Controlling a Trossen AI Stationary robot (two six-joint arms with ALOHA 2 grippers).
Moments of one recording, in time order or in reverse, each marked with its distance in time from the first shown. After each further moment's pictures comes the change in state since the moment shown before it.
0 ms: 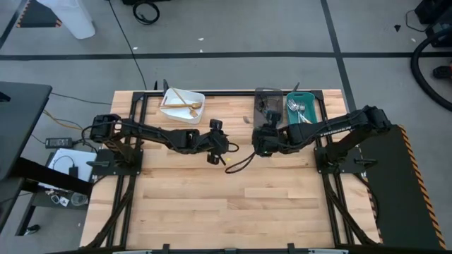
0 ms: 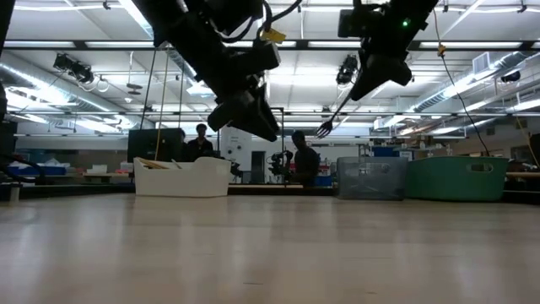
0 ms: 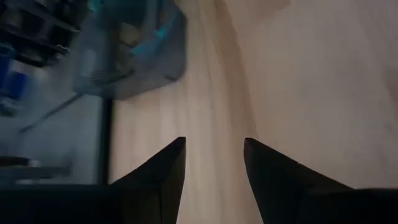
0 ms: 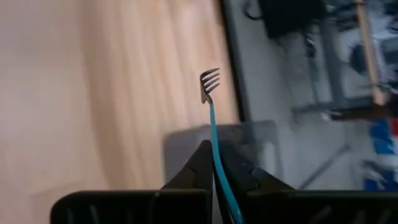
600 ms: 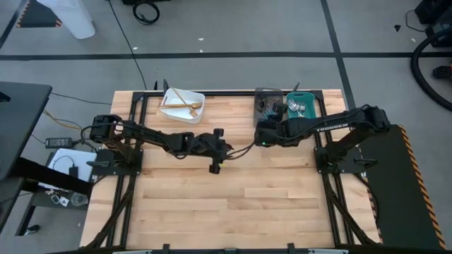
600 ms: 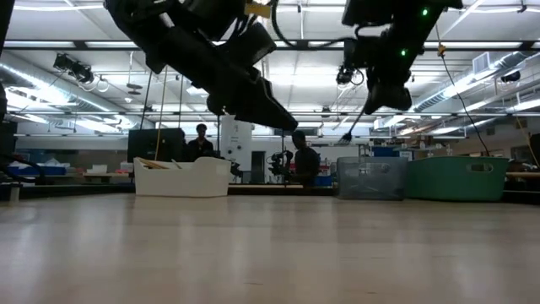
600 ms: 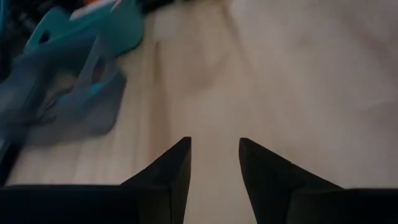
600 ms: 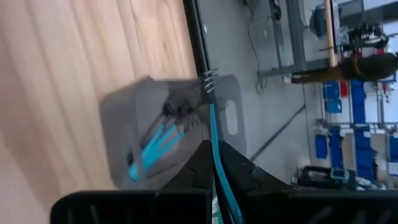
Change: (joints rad) left arm -0.002 0.000 -0.143 0.324 0.321 -0.183; right arm -0.112 -0.001 -0.055 -0.069 0.134 0.017
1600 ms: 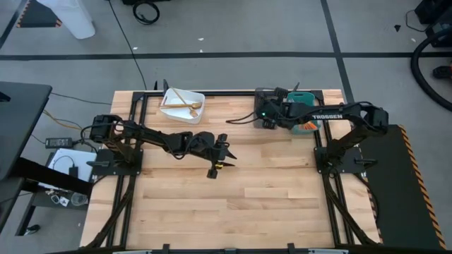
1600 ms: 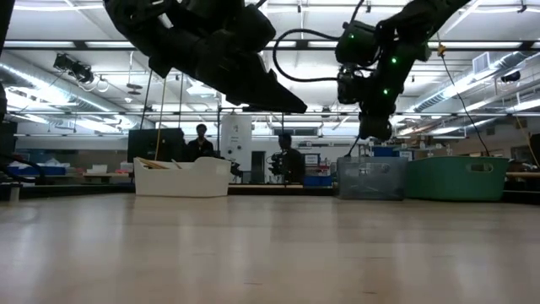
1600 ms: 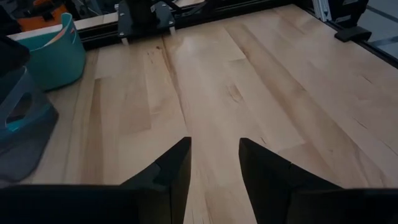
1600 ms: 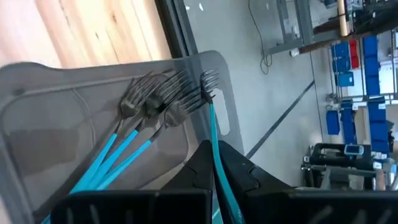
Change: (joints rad) left arm 0.003 0.000 -0.024 0.130 0.286 -0.113; right arm -0.354 0.000 -0.141 0.406 -0.128 -0.335
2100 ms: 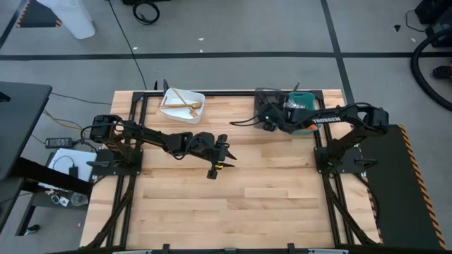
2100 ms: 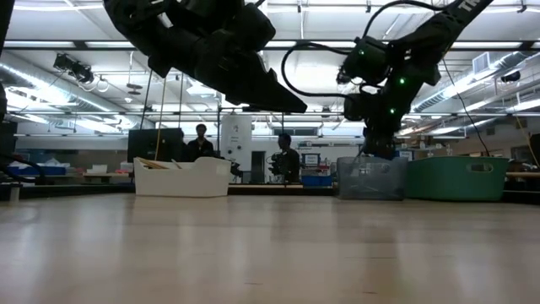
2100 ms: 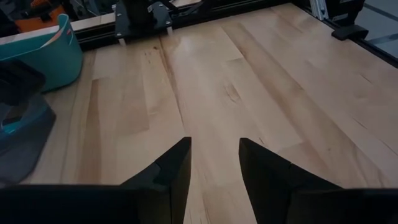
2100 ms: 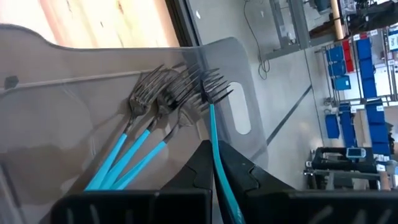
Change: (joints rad) left arm -0.001 0.000 0.000 -0.002 0.000 0.008; right arm -0.030 0.000 -0.178 0.276 -0.012 -0.055
